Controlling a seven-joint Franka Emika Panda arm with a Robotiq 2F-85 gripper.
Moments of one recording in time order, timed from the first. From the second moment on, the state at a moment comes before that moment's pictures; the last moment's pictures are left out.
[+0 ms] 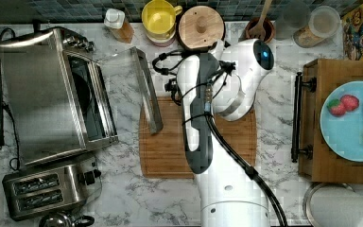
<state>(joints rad) -0.18 0.43 0.09 -1.79 0.62 0.42 -1.47</state>
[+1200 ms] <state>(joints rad) -0.13 0.60 0.11 -1.73 0.62 0.48 -1.46</state>
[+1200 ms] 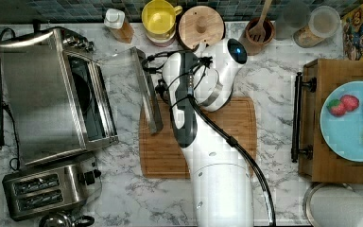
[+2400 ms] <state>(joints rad) -0.12 0.80 0.11 -1.47 0.61 0.21 -1.37</state>
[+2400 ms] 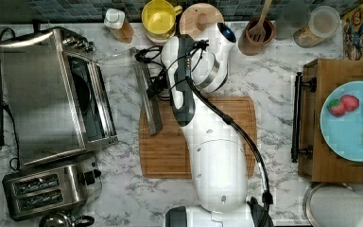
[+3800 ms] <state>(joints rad) 0.02 0.48 0.16 -1.66 0.41 0.41 -1.22</state>
